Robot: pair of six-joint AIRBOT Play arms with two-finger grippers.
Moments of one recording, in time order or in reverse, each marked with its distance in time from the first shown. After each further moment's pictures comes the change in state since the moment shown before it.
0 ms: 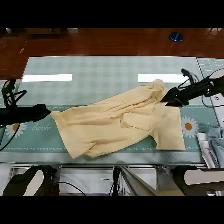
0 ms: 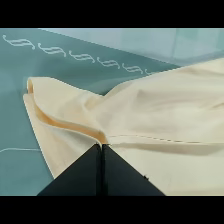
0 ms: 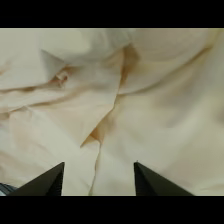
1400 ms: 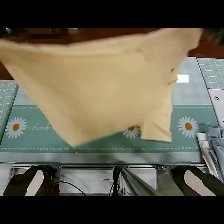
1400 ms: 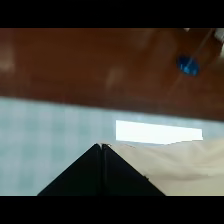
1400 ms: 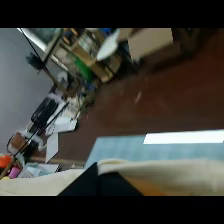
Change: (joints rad) left arm 0.000 0.077 0.766 0.003 0.043 -0.019; right arm -0.002 0.555 0.301 0.600 -0.356 0.022
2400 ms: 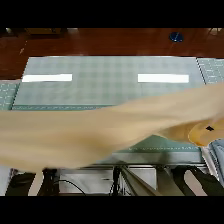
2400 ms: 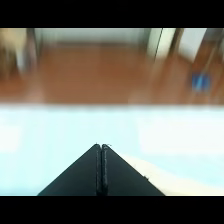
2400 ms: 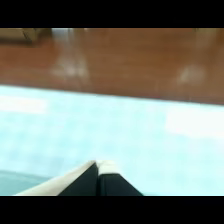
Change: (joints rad) left arm 0.000 0.156 0.491 0.163 -0.657 -0.160; right arm -0.026 0.171 0.657 -0.835 0.726 0.329
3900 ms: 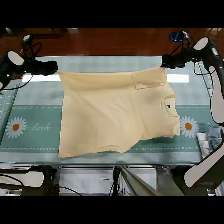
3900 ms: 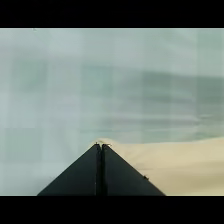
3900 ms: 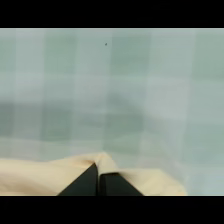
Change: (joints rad) left arm -0.159 -1.062 -0.512 -0.034 0.899 0.196; right arm 0.192 -1.120 -0.181 0.000 -0.676 -0.144
